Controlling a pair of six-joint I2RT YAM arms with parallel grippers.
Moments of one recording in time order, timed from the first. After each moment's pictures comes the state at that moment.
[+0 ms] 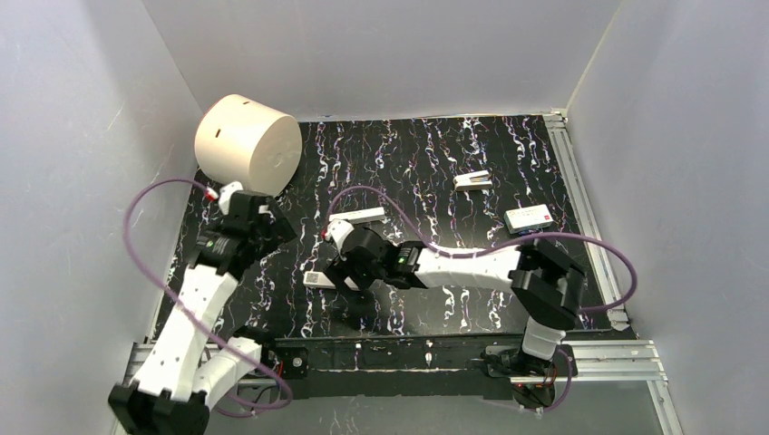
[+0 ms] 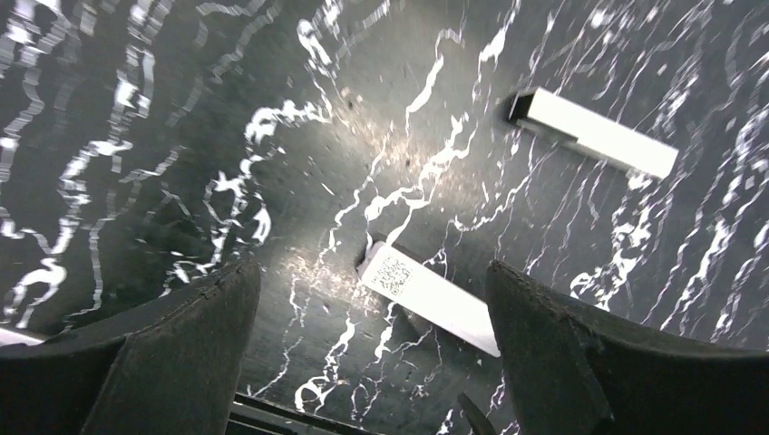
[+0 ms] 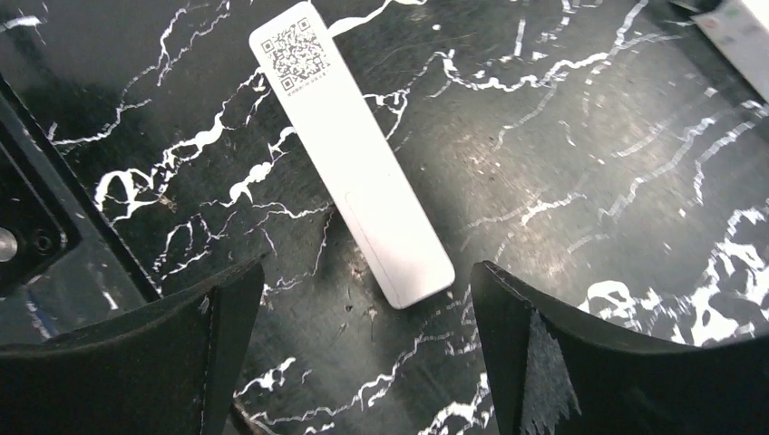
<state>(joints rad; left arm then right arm) -0.26 0.95 0.94 -0.94 -0.28 -0.71 1.21 1.71 1.14 -0.17 0.08 0.23</state>
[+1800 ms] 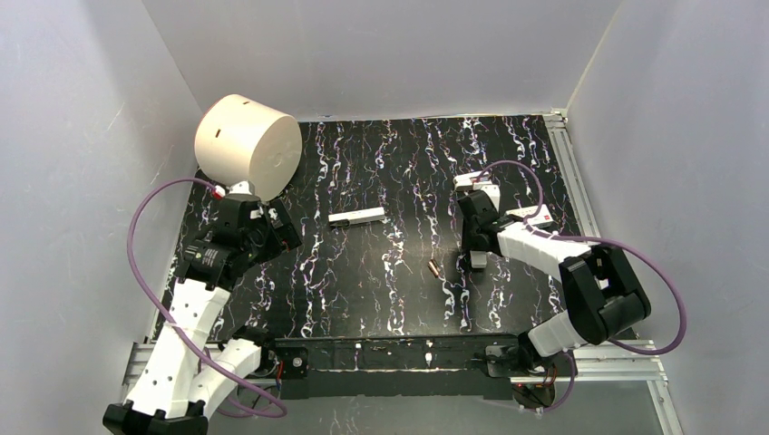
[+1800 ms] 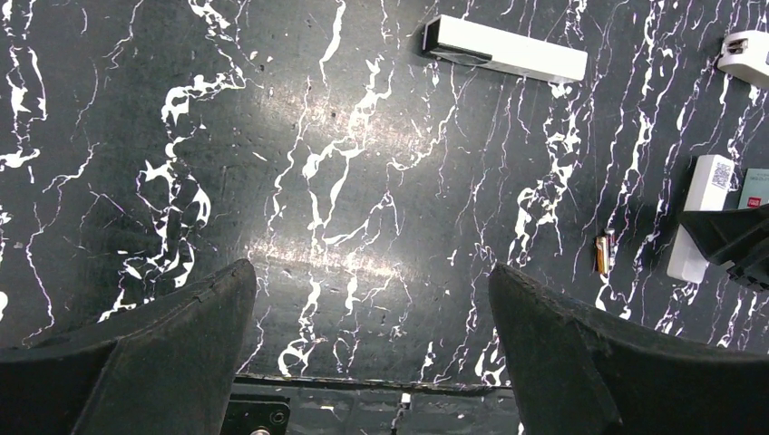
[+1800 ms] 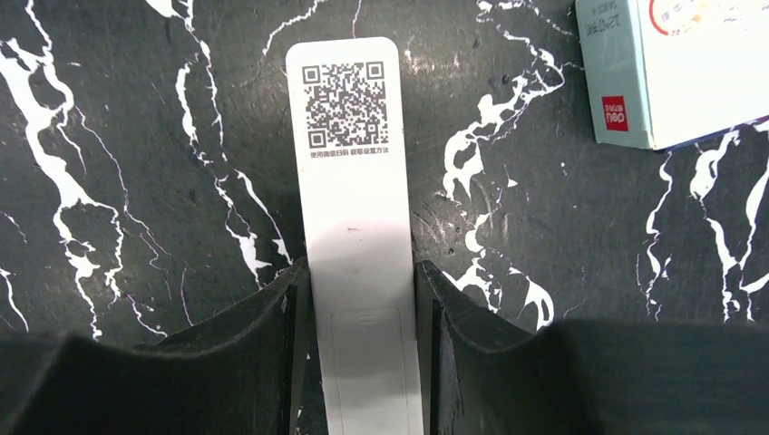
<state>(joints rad) -0.26 0.82 0.99 -1.00 -0.11 -0.60 0.51 1.47 0.75 -0.31 0.39 0.44</state>
